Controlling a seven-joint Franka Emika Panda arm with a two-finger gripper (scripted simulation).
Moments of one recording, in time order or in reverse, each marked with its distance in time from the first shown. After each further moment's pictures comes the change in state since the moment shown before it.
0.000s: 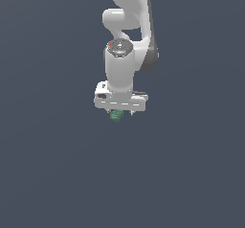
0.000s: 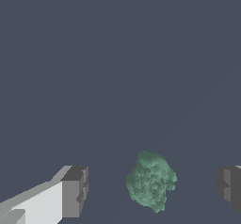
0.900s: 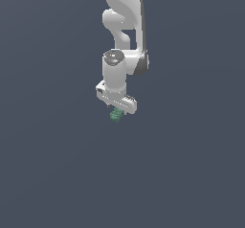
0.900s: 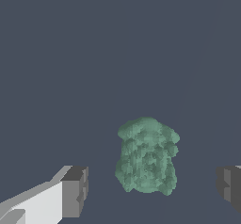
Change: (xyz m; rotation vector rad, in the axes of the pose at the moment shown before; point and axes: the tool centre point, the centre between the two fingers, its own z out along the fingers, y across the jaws) arm -0.063 0.025 0.060 0.007 -0.019 0.420
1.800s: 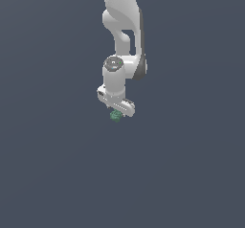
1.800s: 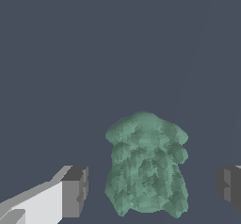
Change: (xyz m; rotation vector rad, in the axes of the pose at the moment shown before) arm -0.008 0.008 0.031 0.000 -0.001 0.062
